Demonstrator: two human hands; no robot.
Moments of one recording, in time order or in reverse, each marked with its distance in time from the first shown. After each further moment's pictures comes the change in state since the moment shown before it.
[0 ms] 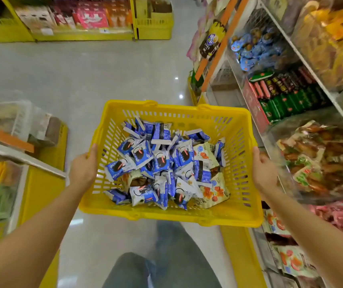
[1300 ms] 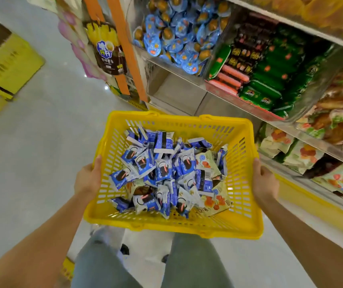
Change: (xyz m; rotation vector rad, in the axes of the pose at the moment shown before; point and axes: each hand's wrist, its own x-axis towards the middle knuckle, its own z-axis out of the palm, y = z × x) left_hand 0.355 0.272 0.216 0.449 -0.588 0.487; right_hand 0.116 -0.049 0.157 0.158 0.313 0.850
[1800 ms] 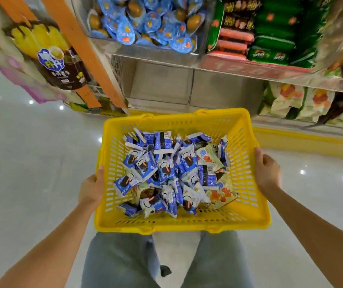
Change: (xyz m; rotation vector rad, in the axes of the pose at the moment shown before) left_hand 0.156 -0.007 0.034 0.196 -0.284 0.217; right_hand -0.031 0.000 0.109 0.067 0.162 0.243
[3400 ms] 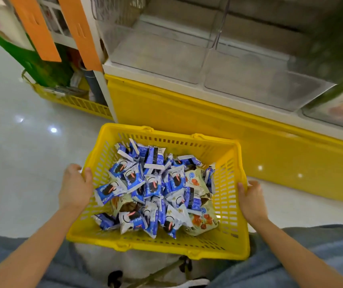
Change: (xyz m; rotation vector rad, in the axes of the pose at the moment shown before) left_hand 0.200 -0.111 0.276 -0.022 0.400 0.210; right_hand 0.160 0.161 0.292 -0.048 0.034 -0.237
